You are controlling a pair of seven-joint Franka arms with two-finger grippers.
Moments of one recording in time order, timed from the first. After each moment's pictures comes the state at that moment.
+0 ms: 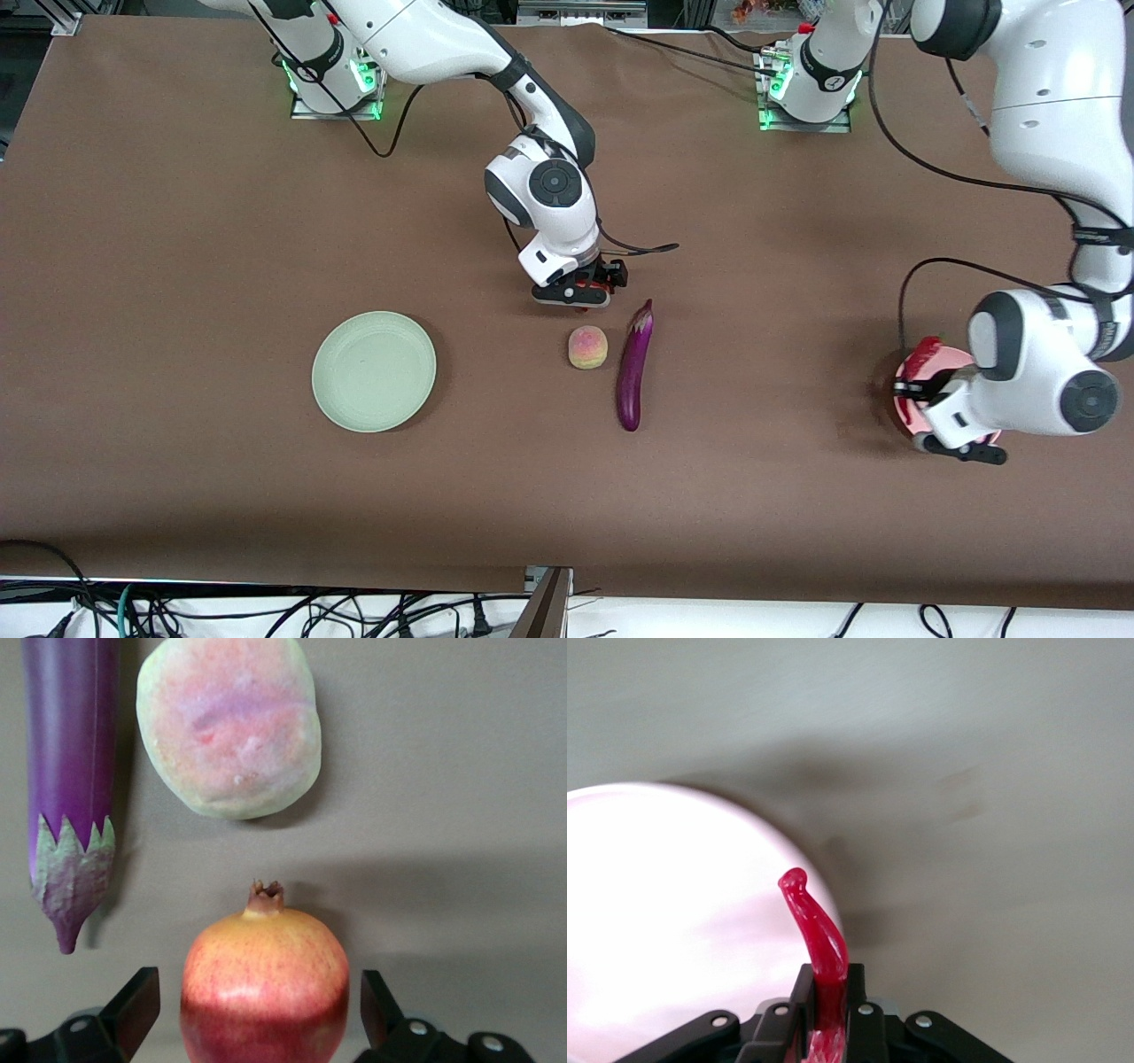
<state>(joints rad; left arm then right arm) 0.12 0.79 0.03 -1.35 -0.01 1.90 0.35 0.79 0.78 0.07 -1.53 0.01 2.46 0.95</state>
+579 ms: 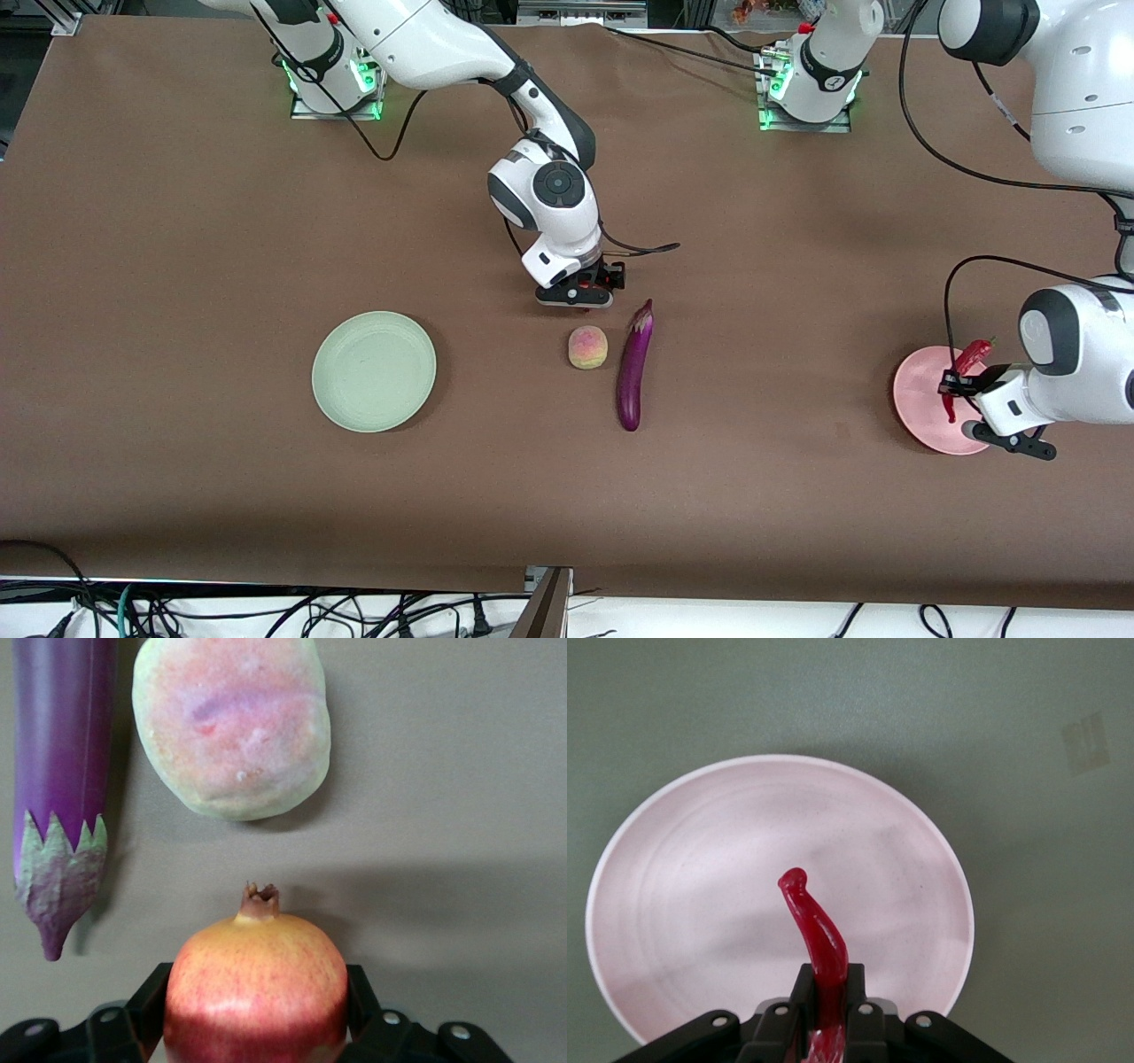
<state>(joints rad) 0.20 0.81 0.02 -1.37 0.01 2.00 0.49 0.80 0.81 0.07 -1.53 -0.01 2.48 0.95</state>
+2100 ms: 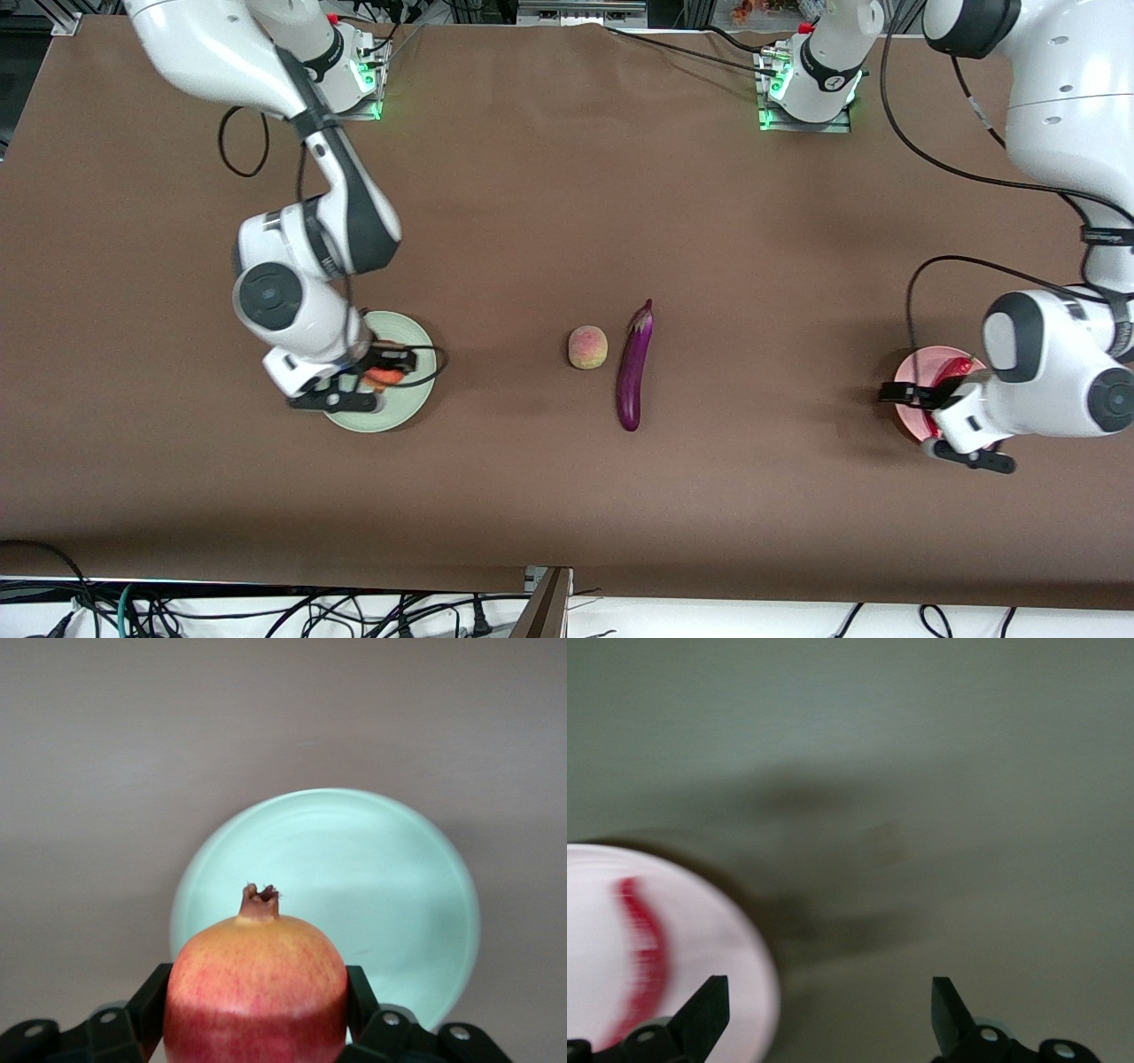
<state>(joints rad) 0.12 0.80 -0.10 -1.31 -0.06 1.91 0.20 0.27 0.61 0.01 -1.52 -0.01 2.11 0.33</state>
